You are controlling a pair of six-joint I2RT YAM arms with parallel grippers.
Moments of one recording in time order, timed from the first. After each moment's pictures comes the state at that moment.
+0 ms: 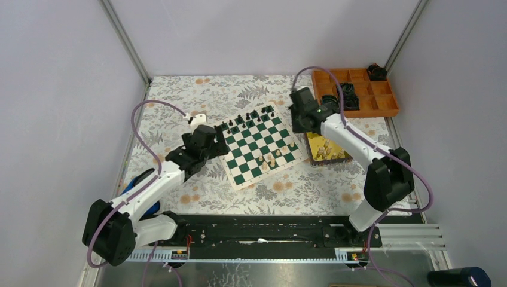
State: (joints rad) left arm -0.52 1.15 0.75 -0.34 -0.38 -0.58; right arm 0.48 1.65 1.35 -0.64 0.22 0.30
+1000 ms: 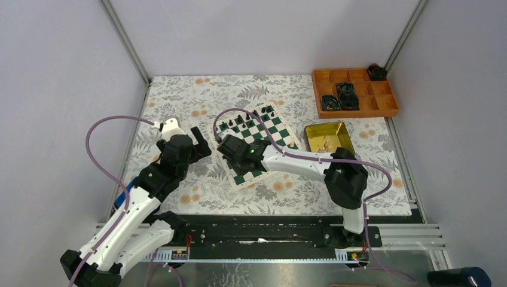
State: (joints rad) left arm -0.52 0.77 0.77 -0.56 -0.51 -0.63; right arm 1.10 1.91 1.52 -0.64 0.24 0.33
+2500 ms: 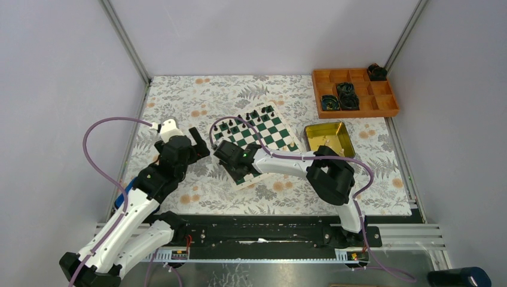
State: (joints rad) left arm -0.52 0.76 0.77 -0.58 -0.53 -0.64; right arm 1.11 2.05 1.52 -0.56 0.17 0.32
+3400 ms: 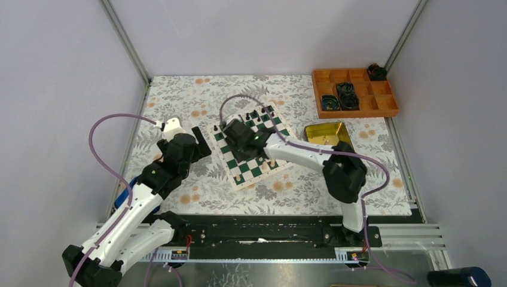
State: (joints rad) left arm -0.52 0.80 0.77 -0.58 -0.54 -0.64; right arm 1.03 1.98 1.58 -0.57 0.22 0.29
